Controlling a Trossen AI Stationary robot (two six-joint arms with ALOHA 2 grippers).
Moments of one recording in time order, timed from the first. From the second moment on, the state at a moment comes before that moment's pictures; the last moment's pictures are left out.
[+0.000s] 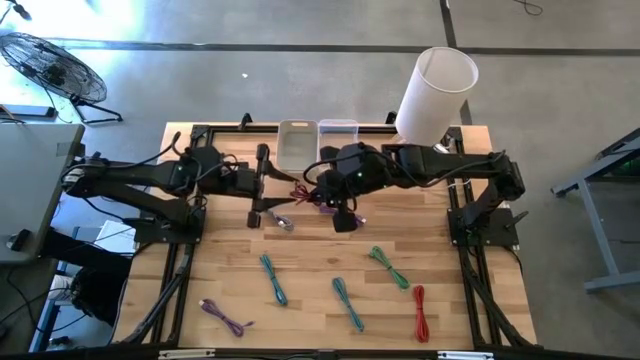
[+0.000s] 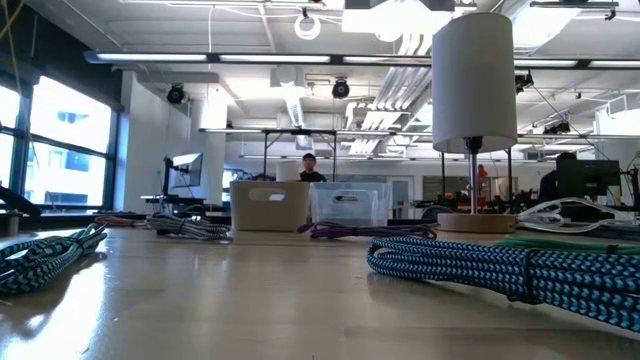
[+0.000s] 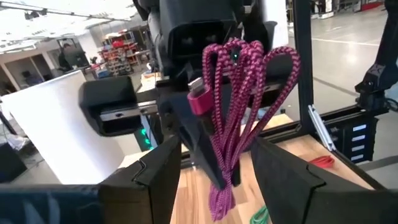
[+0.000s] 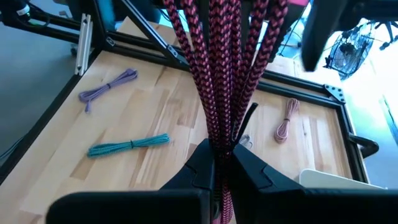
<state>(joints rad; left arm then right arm) -0.06 1.03 1.00 0.06 0.02 0.25 0.05 1.72 1.88 -0.72 -0.03 -0.19</state>
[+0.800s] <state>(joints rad) 0.01 1.11 1.00 0.18 0.07 0.20 0.03 1.71 1.88 -0.71 0.00 -0.22</state>
